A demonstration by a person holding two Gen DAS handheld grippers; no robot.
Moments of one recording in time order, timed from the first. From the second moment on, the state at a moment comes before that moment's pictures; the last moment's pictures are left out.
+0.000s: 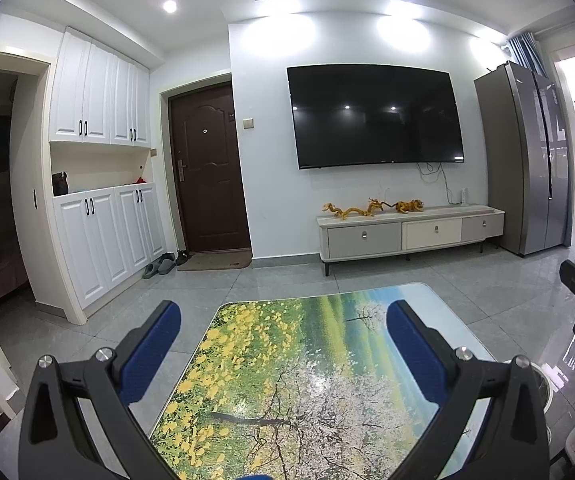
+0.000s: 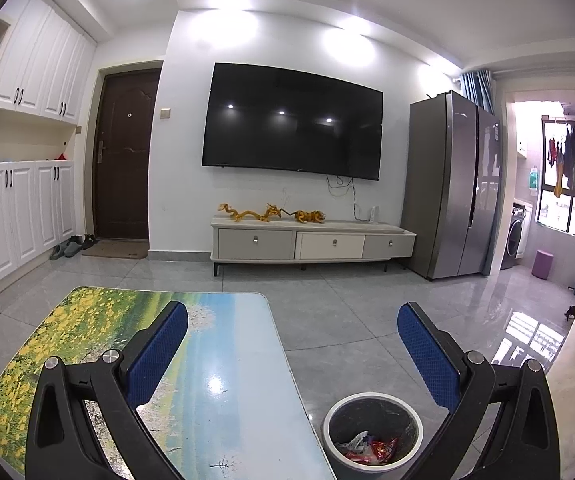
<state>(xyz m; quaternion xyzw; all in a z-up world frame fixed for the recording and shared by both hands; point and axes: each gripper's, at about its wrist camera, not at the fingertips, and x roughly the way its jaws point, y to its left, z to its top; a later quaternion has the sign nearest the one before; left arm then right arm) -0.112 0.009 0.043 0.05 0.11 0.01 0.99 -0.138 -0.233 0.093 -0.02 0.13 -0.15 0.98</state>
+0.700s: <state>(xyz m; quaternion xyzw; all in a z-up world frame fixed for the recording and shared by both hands) -0.115 0.011 0.040 0.05 0.11 0.01 0.99 -0.140 -0.238 0.089 -0.02 0.14 -0.15 0.98</state>
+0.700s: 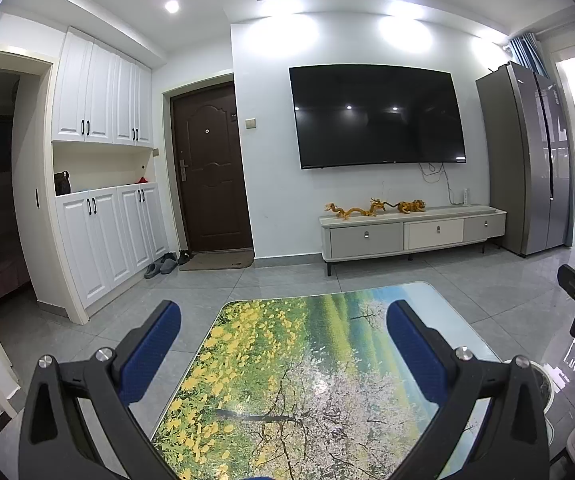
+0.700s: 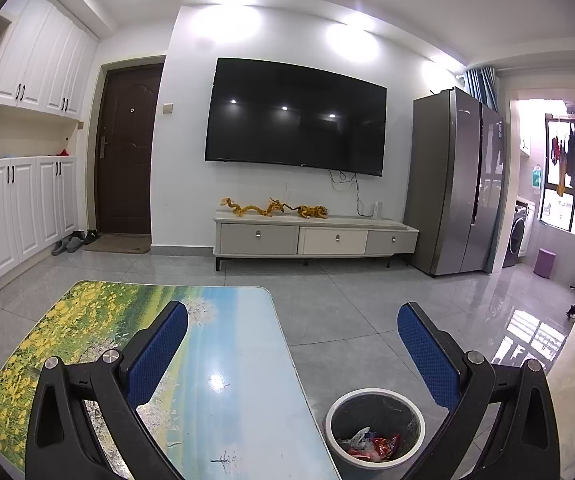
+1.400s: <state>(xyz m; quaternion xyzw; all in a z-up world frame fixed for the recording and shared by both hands) -0.116 0.004 0.035 0.06 0.11 0.01 0.99 -0.144 -0.239 0.086 -0.02 0.14 -0.16 0.98</state>
